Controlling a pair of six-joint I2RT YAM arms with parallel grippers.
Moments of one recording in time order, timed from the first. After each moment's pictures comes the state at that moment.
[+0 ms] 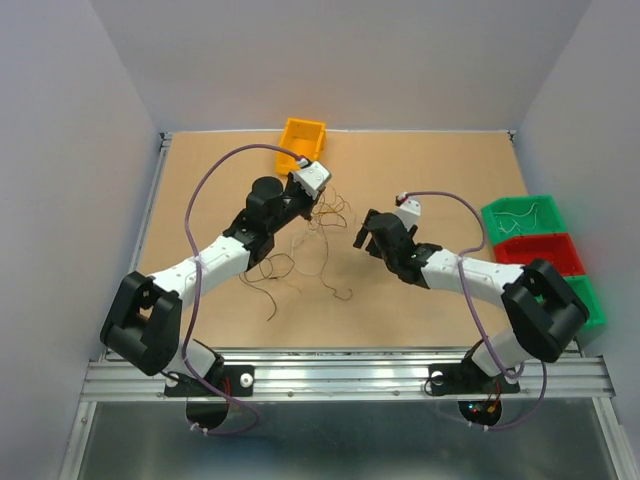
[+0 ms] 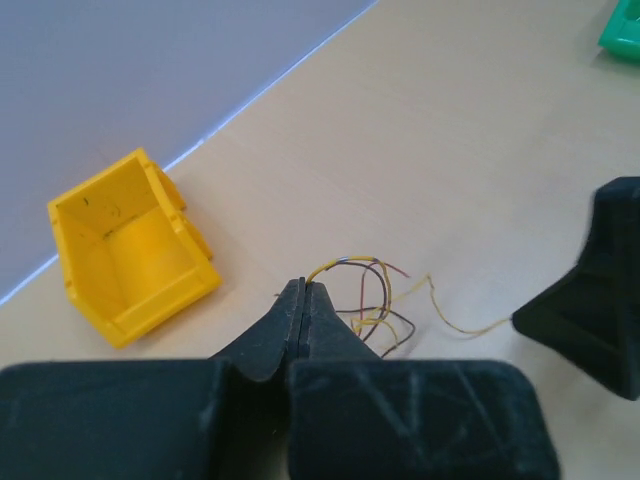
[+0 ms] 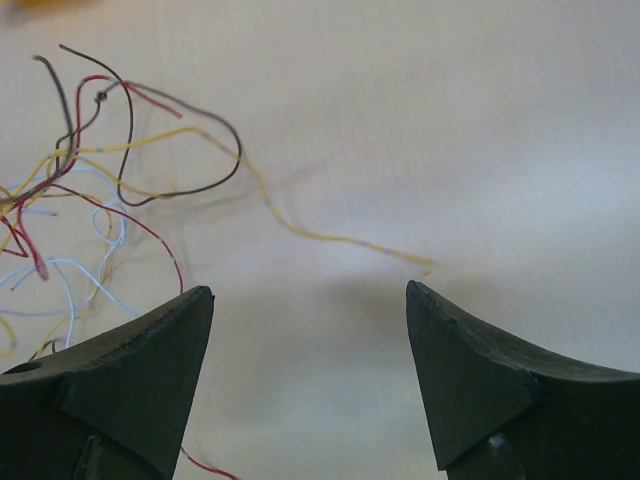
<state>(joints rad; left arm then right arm) -0.57 1.43 0.90 0.41 0.17 0.24 0.73 1.44 0.76 0.03 0.56 0.86</state>
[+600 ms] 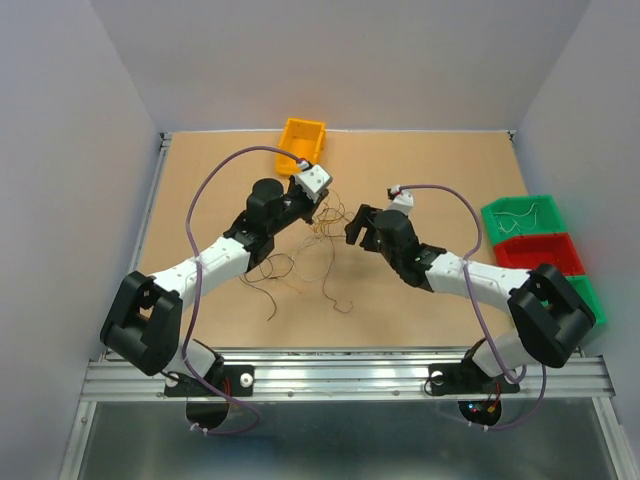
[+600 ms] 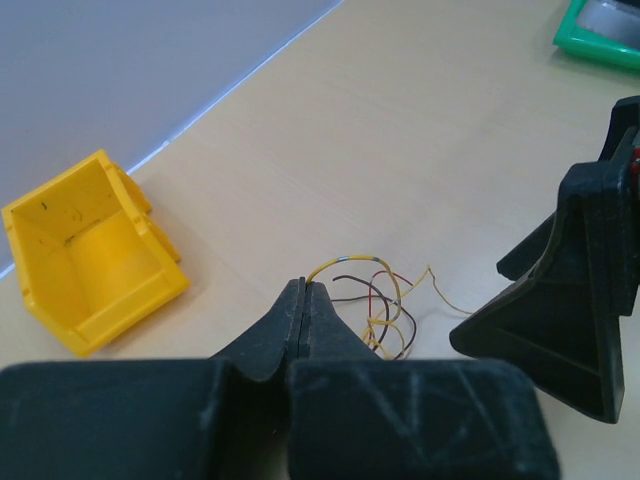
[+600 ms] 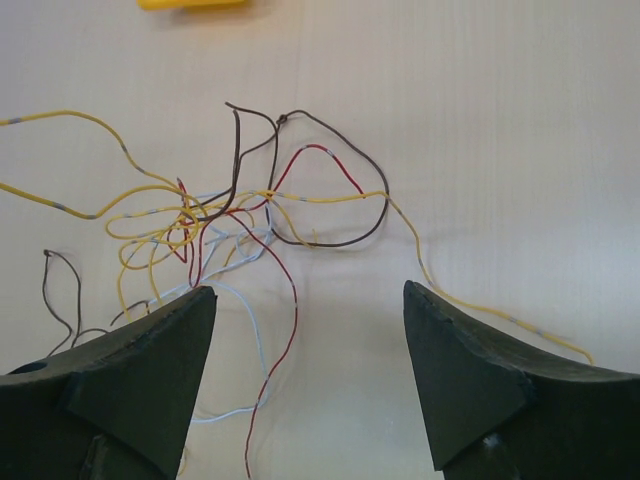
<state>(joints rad) -0.58 1.42 0.87 0.42 0.23 0.21 0.73 1.47 0.78 0.22 0.39 0.69</state>
